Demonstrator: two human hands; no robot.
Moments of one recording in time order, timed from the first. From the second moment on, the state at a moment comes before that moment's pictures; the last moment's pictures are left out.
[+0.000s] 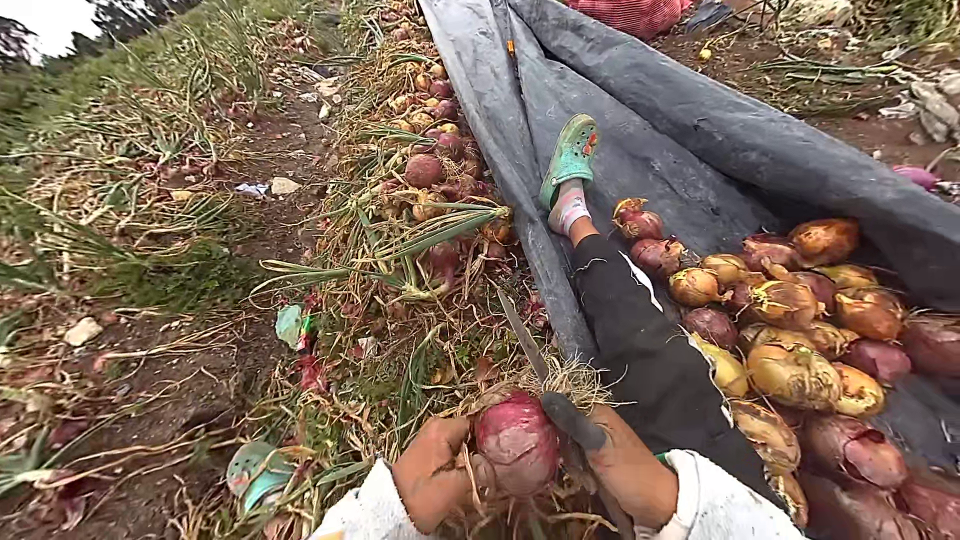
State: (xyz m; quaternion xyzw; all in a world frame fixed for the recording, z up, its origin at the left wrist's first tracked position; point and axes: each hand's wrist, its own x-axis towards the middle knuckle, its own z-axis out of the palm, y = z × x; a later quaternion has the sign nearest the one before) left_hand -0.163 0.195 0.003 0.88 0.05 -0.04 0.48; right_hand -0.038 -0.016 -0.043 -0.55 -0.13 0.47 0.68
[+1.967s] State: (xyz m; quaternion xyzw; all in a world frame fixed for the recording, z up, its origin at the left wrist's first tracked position) left_hand -0.105 0.230 -0.036 0.78 0.28 0.23 0.51; right_hand -0.005 -0.007 -0.052 -0.55 -0.05 0.52 0.65
